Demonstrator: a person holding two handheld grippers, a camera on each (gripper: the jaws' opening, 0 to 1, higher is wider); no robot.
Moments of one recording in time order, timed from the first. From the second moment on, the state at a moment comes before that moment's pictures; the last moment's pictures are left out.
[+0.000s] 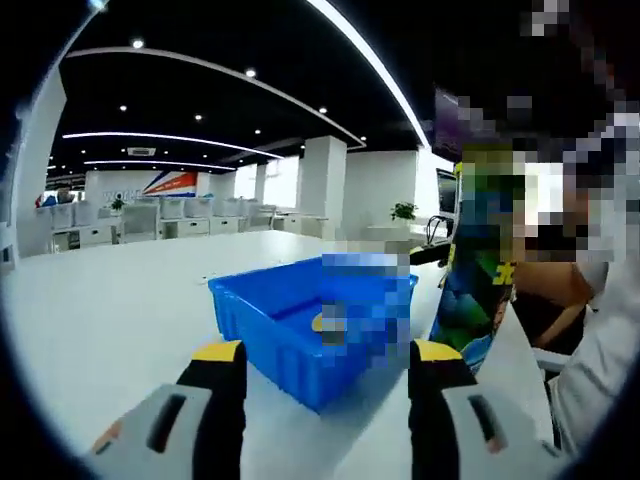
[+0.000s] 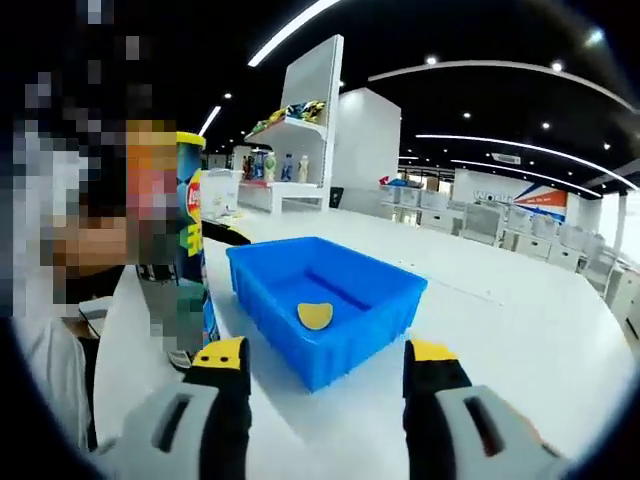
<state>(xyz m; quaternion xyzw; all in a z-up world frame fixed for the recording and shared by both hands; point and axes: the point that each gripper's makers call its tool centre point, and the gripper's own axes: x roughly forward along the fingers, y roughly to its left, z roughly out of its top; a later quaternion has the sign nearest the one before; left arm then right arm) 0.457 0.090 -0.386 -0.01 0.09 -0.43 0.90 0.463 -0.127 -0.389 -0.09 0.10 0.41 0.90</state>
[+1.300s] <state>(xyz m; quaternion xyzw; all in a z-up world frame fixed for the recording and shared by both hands) 0.472 0.071 -0.418 0.02 0.10 -0.41 0.91 0.486 -0.090 -0.424 -0.09 0.11 0.40 0.90</state>
